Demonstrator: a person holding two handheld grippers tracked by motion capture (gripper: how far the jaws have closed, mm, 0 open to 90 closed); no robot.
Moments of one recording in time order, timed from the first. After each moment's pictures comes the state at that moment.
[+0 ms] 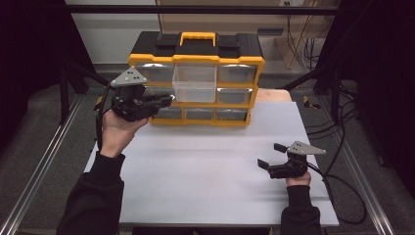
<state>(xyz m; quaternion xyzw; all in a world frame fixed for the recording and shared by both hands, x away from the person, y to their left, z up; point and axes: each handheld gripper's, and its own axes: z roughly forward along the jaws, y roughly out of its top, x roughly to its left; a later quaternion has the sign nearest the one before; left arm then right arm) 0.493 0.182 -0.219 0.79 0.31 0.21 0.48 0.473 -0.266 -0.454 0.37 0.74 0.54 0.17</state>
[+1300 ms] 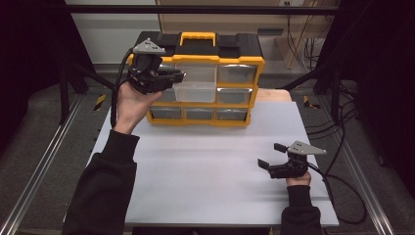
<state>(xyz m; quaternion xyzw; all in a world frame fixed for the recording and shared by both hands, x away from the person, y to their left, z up) 0.537 0.148 -0.184 0.80 0.32 0.23 0.46 0.473 -0.267 -0.454 0.37 0.74 0.54 0.17</state>
